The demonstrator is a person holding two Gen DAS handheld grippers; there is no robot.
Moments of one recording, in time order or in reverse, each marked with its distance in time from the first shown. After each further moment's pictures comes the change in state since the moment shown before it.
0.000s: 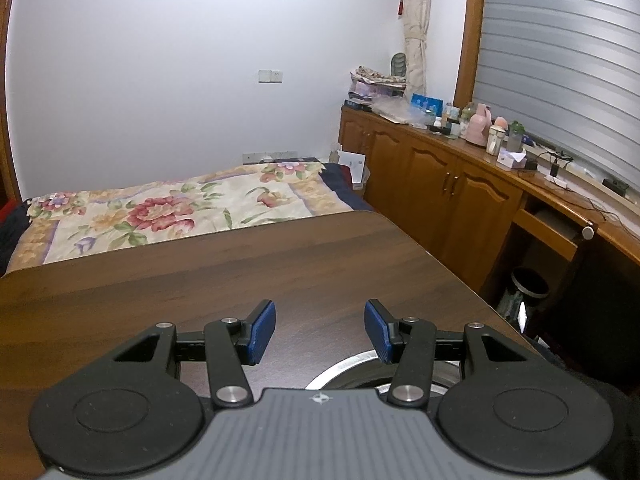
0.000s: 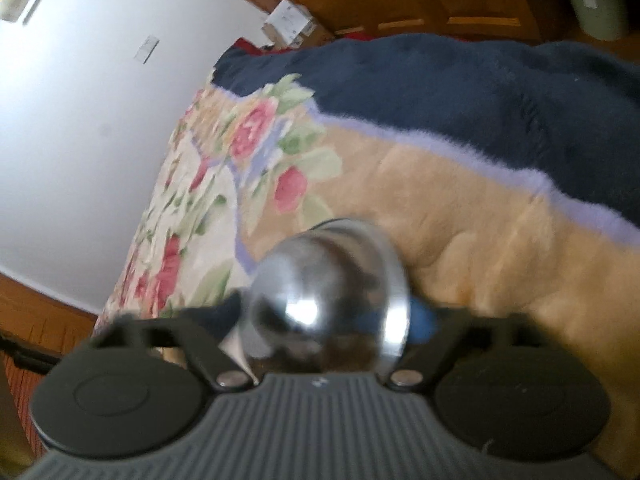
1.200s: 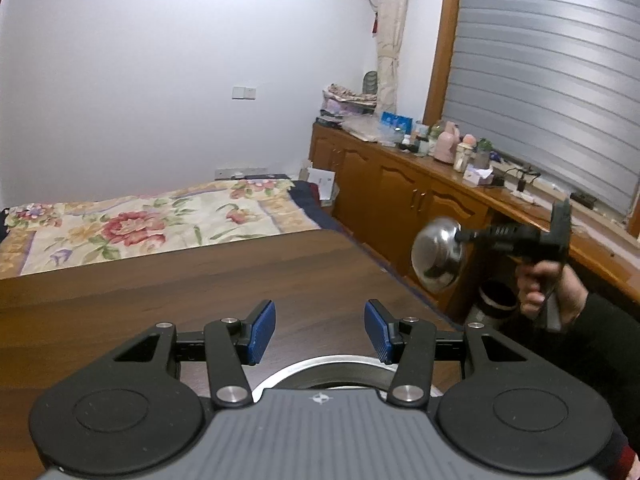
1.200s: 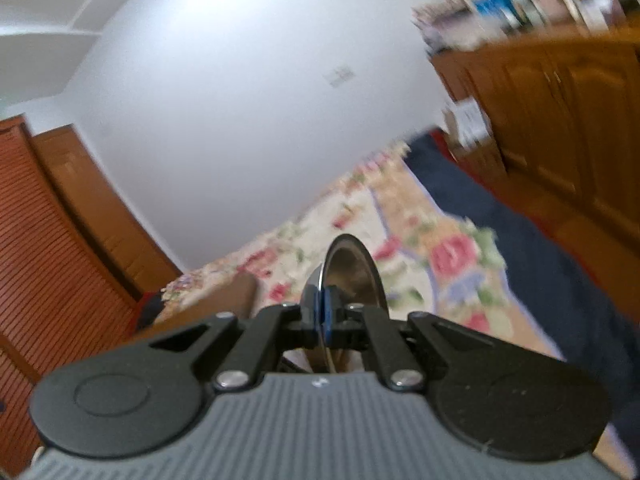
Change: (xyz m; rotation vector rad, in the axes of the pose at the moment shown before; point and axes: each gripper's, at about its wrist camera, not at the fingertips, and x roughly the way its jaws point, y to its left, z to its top) left arm -0.028 -0.010 0.004 -0.005 -0.051 -0.106; right arm -0.194 0.221 0.010 -0.596 -0.144 0.240
